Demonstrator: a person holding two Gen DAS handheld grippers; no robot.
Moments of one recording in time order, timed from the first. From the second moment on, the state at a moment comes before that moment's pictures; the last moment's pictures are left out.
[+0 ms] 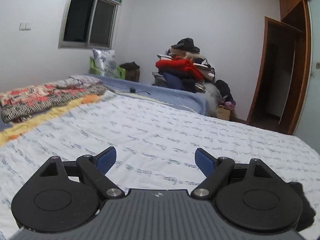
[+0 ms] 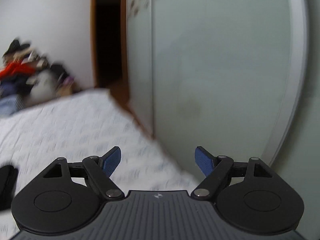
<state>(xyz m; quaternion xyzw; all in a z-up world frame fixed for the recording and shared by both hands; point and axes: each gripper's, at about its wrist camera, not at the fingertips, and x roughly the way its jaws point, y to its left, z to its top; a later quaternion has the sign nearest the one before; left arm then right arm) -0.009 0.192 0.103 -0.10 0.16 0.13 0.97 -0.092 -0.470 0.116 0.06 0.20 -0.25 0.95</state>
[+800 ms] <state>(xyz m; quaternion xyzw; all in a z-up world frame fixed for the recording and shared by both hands) -0.006 0.033 -0.026 -0.04 0.31 0.01 0.95 -0.020 -0.181 -0.017 -0.01 0.37 0.07 0.93</state>
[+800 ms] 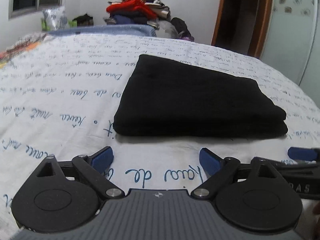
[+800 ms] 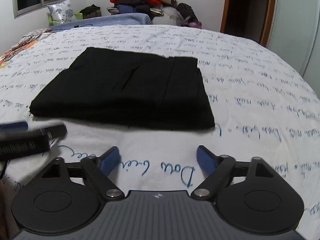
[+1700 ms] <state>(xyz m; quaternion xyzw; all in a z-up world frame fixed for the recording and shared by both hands) -0.002 0.027 -0.030 -0.01 0.34 0.03 0.94 -0.026 -0.184 -0.032 -0.01 0.36 0.07 0.93</state>
